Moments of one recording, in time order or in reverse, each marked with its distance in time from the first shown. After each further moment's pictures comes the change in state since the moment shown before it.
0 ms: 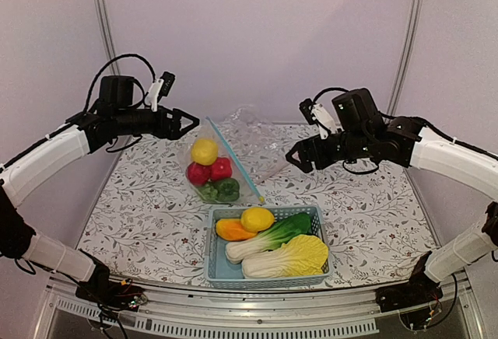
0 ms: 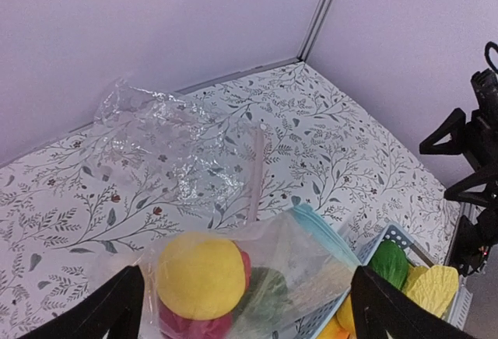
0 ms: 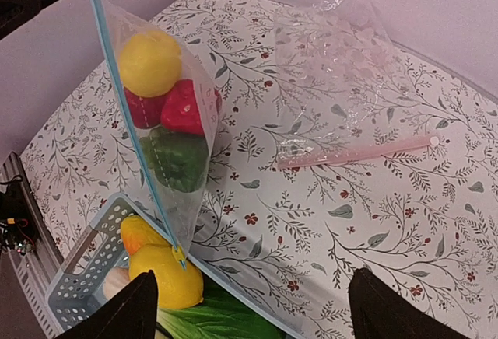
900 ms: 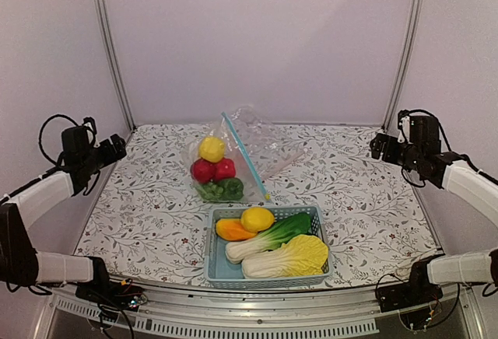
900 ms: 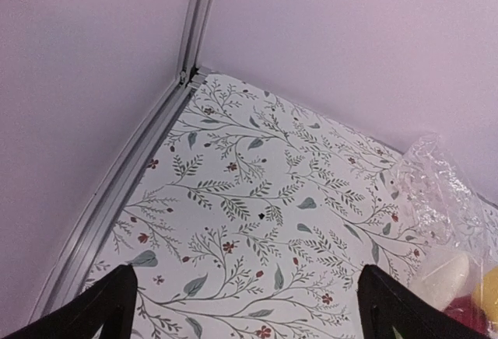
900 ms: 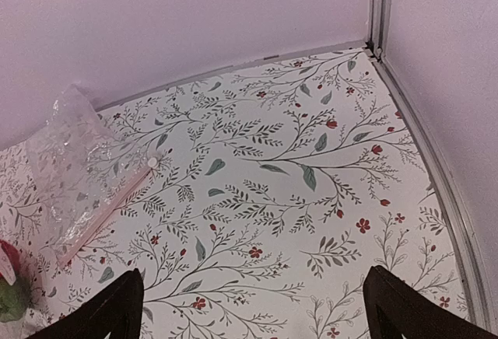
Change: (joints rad) left arm 0.482 -0.179 -0.507 0.336 -0.414 -0.233; right arm -0.628 -0.249 -0.437 0.272 0.105 0.115
